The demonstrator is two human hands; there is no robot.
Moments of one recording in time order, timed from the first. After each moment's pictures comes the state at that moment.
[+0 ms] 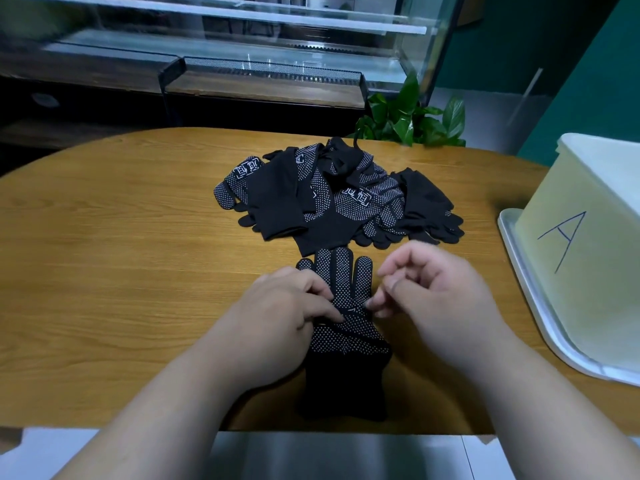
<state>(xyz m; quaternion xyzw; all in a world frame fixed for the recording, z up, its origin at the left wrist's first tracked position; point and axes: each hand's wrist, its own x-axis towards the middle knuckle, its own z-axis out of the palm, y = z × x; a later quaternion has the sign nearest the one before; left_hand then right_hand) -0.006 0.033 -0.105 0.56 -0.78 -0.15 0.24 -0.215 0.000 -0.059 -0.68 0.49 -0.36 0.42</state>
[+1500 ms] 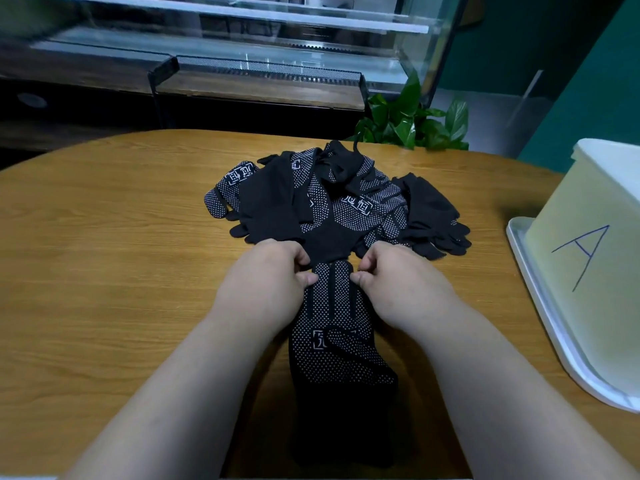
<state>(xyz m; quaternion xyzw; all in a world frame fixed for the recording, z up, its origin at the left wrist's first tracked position) -0.009 -0.030 -0.092 0.76 -0.59 -0.16 0.20 -0.180 -0.067 -0.077 -0.75 0.63 -0.08 0.17</state>
